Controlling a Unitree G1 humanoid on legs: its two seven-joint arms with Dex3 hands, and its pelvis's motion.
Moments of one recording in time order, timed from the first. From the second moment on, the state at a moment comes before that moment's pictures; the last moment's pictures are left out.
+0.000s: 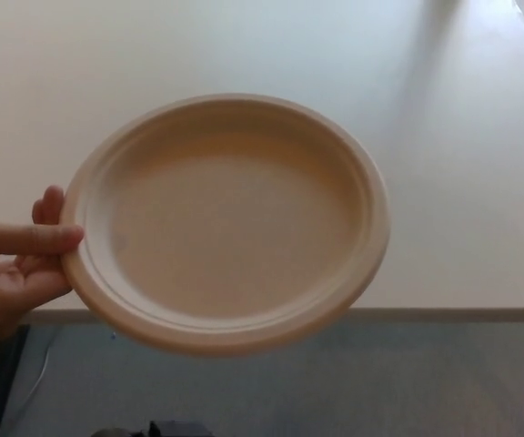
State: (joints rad) left_arm 0.61 0.69 -0.20 -0.63 0.36 -0.64 0.02; right_arm -0.39 -0.43 0.24 1.33 -0.35 -0.08 0.17
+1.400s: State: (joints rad) left_arm 0.24 0.38 0.17 -0.96 0.36 -0.68 -0.04; right_arm -0.42 -0.44 0.24 1.34 -0.35 -0.08 0.19
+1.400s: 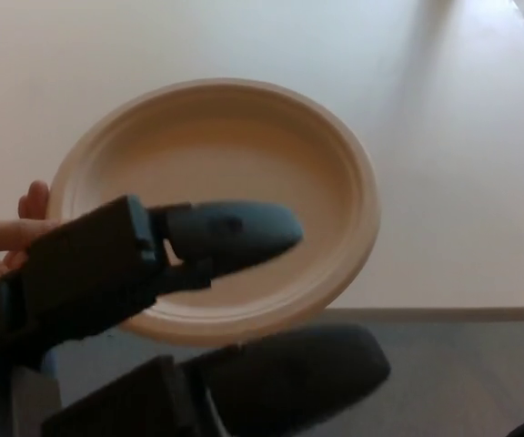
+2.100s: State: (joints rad) left_arm 0.30 0.33 0.15 -0.83 0.71 -0.51 -0.16; right_arm -0.43 -0.44 0.26 1.34 -0.36 -0.08 0.20
